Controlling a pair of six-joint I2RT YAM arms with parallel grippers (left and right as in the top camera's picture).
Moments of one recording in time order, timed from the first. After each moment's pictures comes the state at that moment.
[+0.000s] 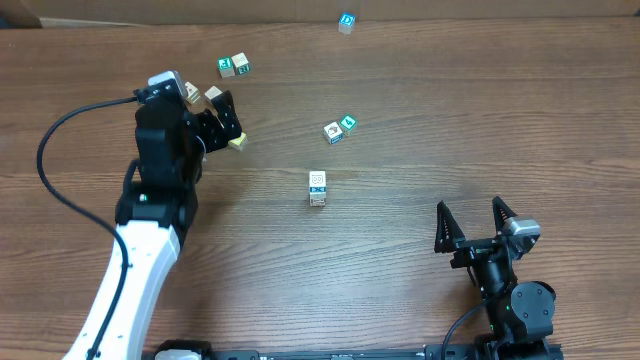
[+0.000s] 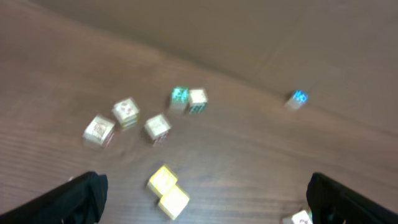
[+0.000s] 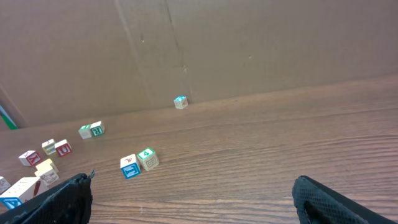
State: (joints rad) left arm -0.08 1.27 0.88 -0.04 -0.04 -0.38; right arm 0.13 0.01 0.02 -0.03 -0.03 0.23
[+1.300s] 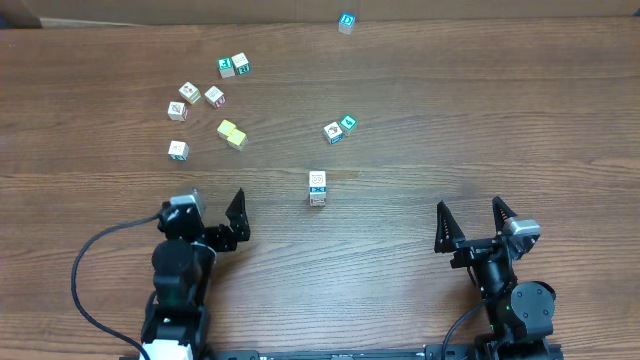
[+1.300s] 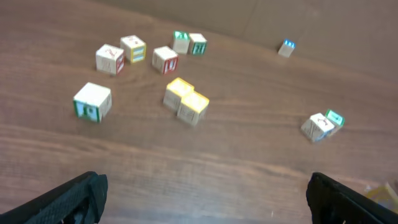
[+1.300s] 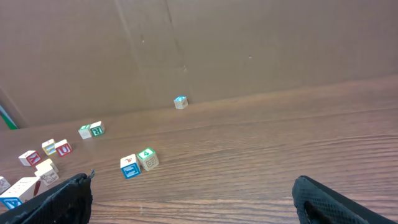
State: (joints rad) left arm -0.08 0.79 0.05 0.43 0.01 -0.28; right arm 0.13 0.01 0.02 -0.03 -0.03 0.23
